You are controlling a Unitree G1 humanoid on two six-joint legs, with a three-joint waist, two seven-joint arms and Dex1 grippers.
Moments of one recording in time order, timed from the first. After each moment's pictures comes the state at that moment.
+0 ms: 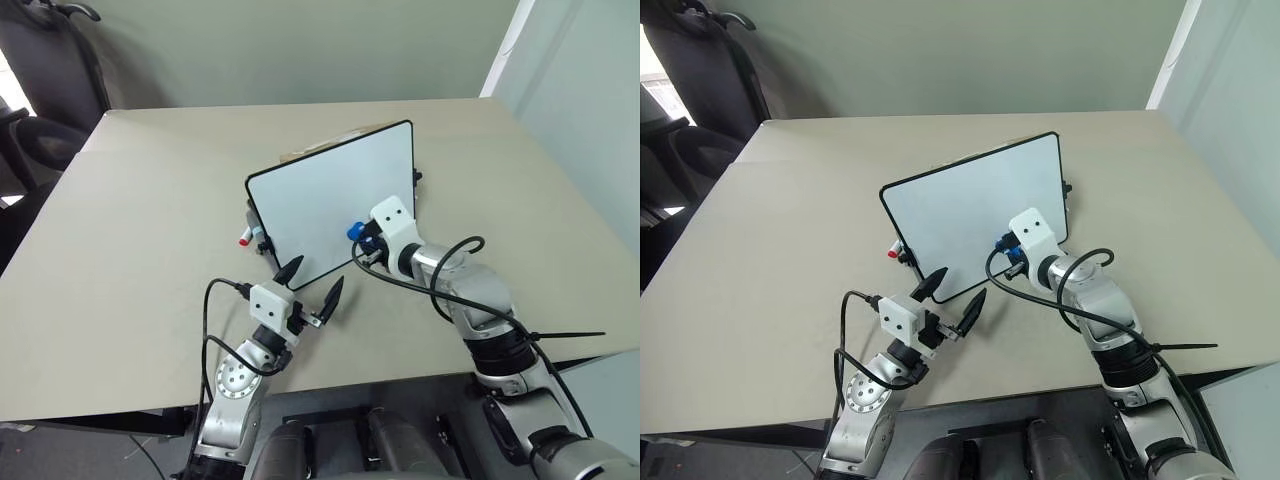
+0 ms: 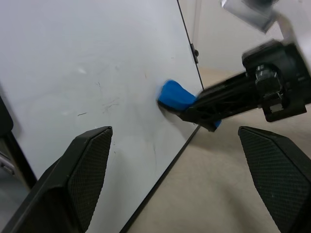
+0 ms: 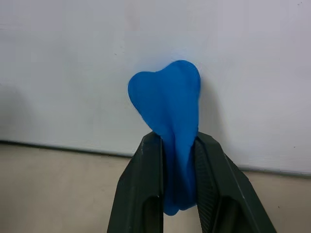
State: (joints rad) left arm 0.04 0.14 -0.12 -0.12 -0.17 -0.21 -0.41; right arm -0.63 -0.22 0.24 -0.20 0.14 1.00 0.36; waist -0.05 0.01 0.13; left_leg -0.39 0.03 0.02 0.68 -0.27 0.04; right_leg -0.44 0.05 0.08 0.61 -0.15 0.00
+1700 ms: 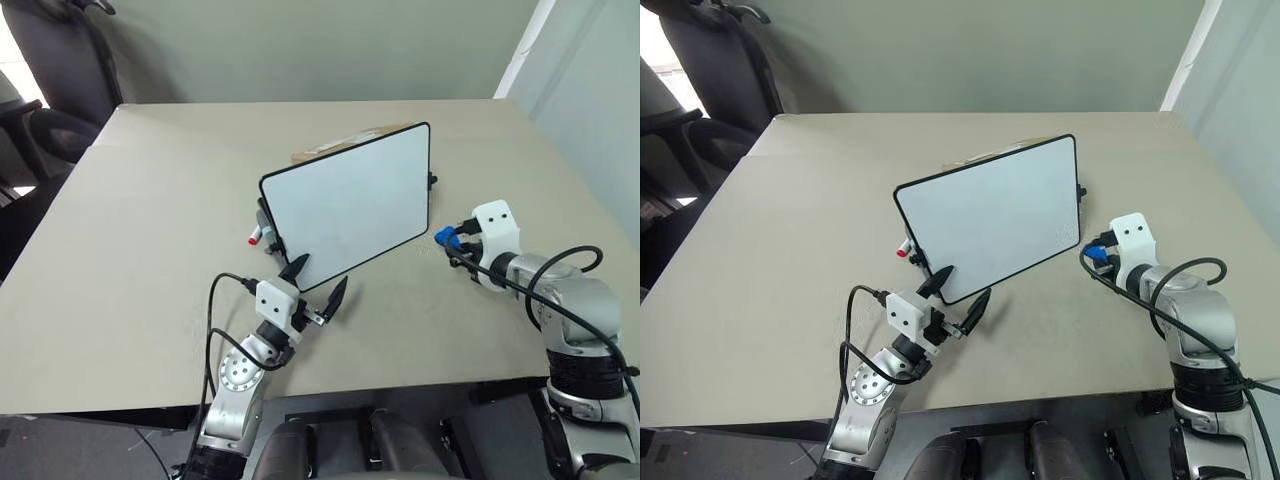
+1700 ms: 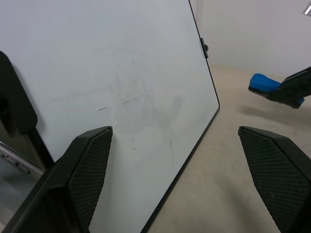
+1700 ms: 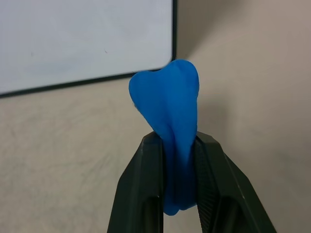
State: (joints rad) left arm 0.00 0.15 -0.13 -0.08 -0.17 -0.21 -0.43; right arm -0.46 -0.50 -0.10 -0.31 0.21 1.22 0.38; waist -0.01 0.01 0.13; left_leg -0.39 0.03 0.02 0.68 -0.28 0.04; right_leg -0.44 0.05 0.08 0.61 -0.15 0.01
